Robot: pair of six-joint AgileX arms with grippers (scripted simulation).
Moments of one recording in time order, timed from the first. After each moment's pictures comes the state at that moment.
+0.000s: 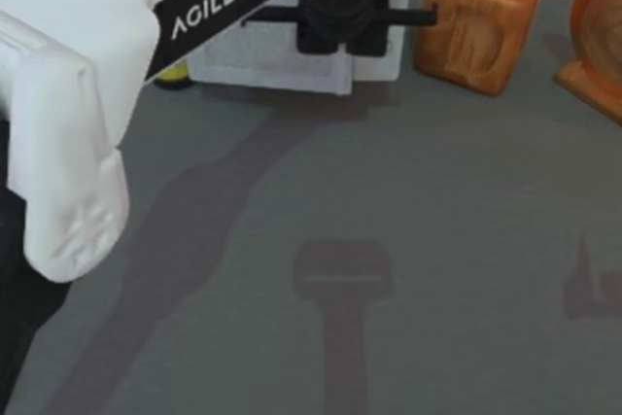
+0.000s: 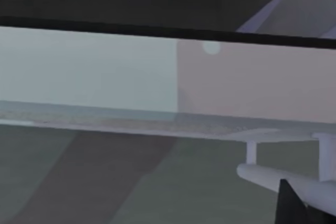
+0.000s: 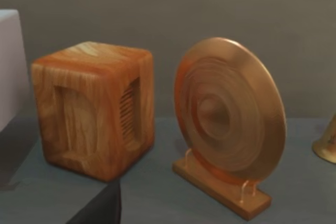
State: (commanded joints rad) left arm -0.64 2.37 2.23 -0.97 -0.27 -0.49; right arm 0.00 0.00 0.00 0.00 0.00 0.00
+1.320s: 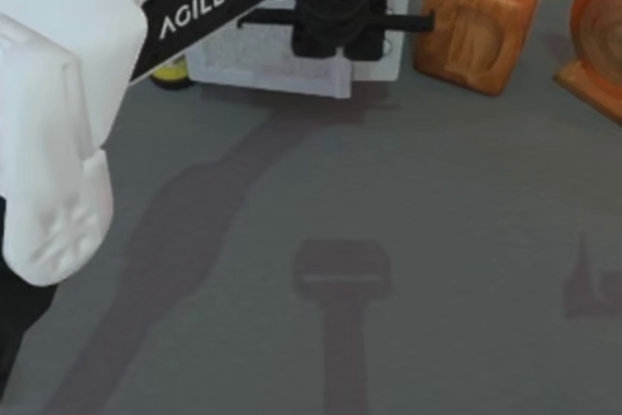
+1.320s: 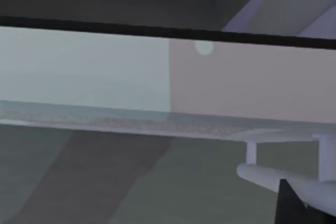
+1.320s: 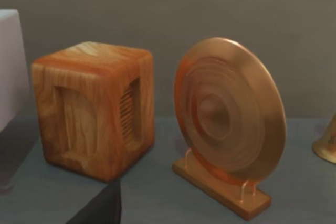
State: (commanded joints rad) left arm -0.63 2.33 2.16 -0.93 -0.25 -0.46; right arm 0.00 0.00 0.00 0.00 0.00 0.00
